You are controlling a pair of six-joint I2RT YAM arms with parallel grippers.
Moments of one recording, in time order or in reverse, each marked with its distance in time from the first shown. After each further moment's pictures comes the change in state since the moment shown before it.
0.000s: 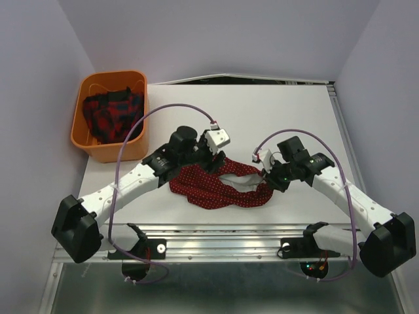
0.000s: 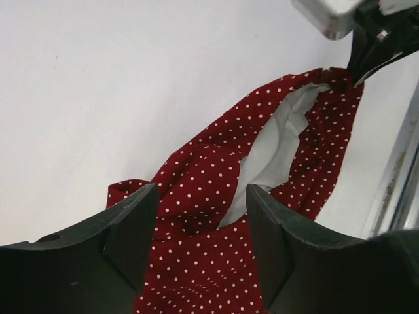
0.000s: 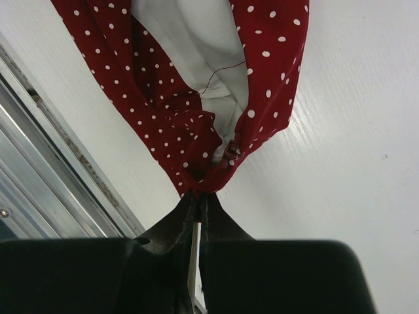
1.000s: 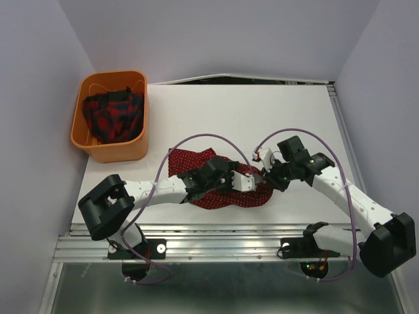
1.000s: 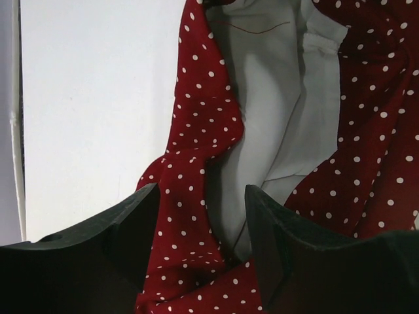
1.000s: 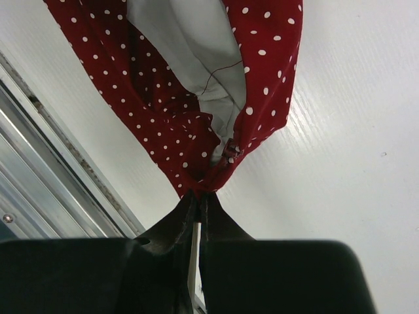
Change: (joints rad) left arm -0.314 0.248 -0.155 0.273 -0.387 0.554; right arm 0.000 0.000 0.003 0.008 0.008 0.032
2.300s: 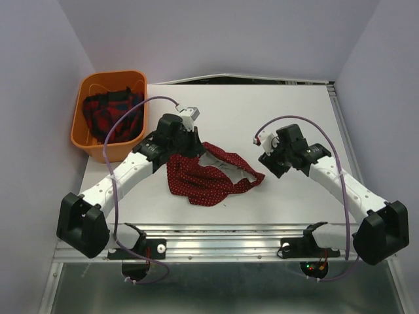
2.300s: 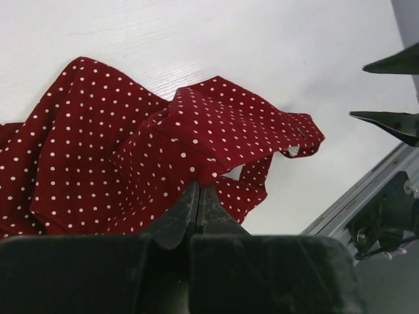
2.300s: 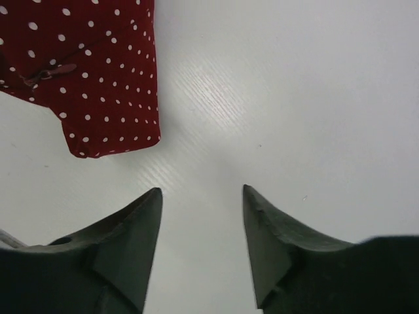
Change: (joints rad) left arm 0.495 -0.207 0.212 -0.440 0.323 -1.125; right arm -0.034 0.092 0.069 0.153 0.274 -0.038
